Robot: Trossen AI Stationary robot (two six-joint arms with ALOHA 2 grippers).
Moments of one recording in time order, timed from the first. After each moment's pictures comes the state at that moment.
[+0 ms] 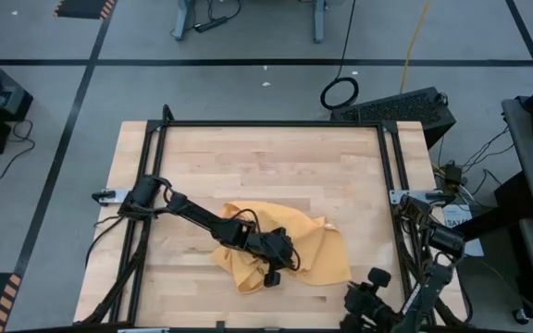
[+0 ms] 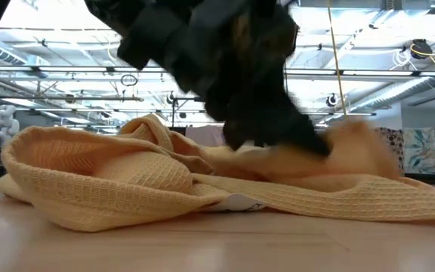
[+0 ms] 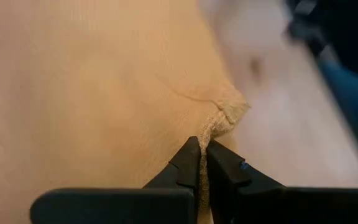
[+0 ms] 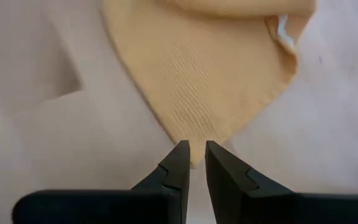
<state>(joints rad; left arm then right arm) -0.31 2.09 1.26 0.23 0.08 -0.31 1.13 2.14 1.54 -1.40 0.55 1.68</state>
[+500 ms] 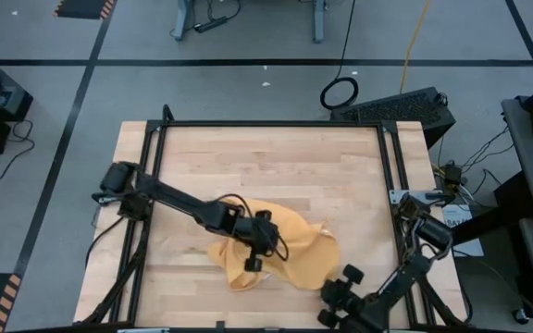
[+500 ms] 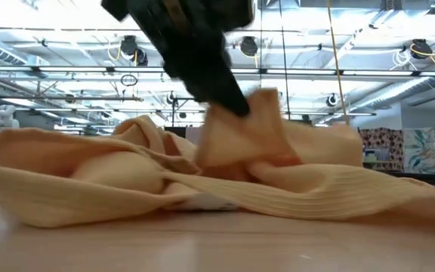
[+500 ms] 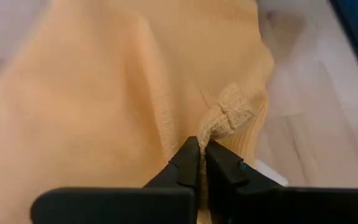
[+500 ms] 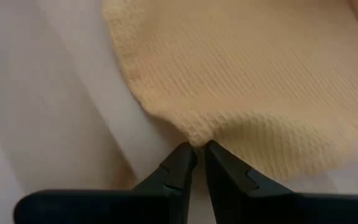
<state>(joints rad) -0.27 1.84 1.23 -0.22 0.05 -0.11 0.95 2.14 1.40 -0.89 0.57 1.54</state>
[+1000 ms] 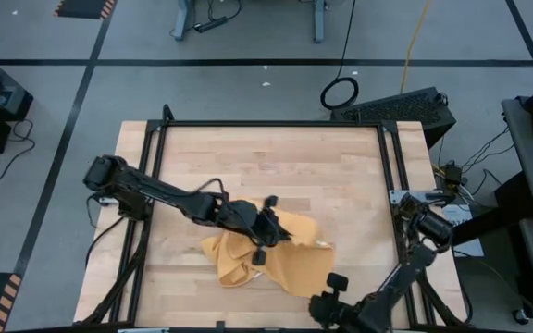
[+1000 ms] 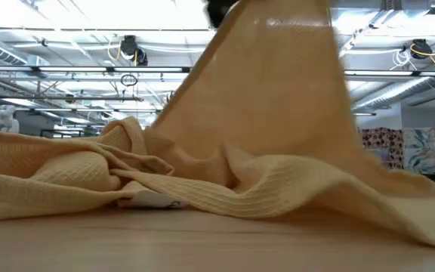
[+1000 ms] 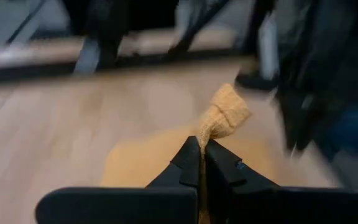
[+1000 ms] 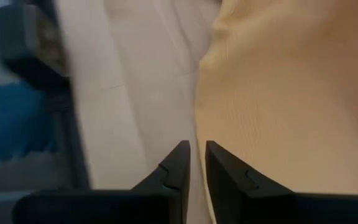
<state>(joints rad) -0.26 1.70 1.23 0.08 -0.03 -0.03 0.93 2.09 1.60 -0.87 0.59 1.20</state>
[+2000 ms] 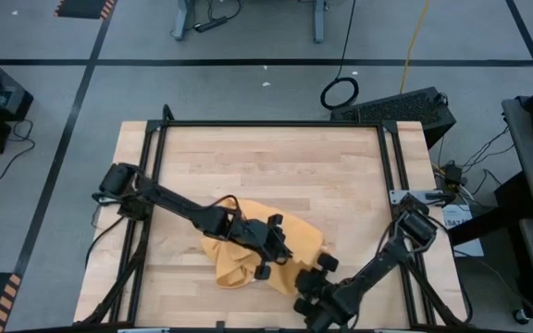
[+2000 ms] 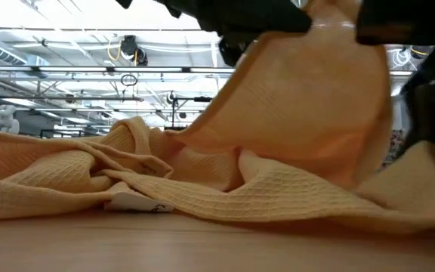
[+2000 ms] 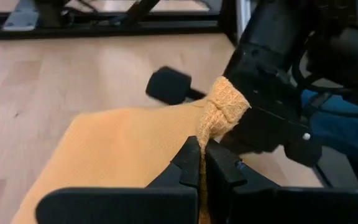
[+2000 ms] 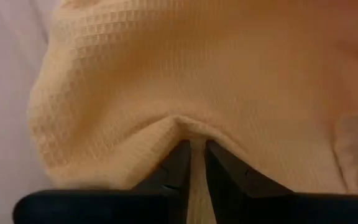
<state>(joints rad) -0.31 1.84 1.23 0.13 0.02 -0.12 0.78 2.16 1.47 -0.82 0.63 1.26</state>
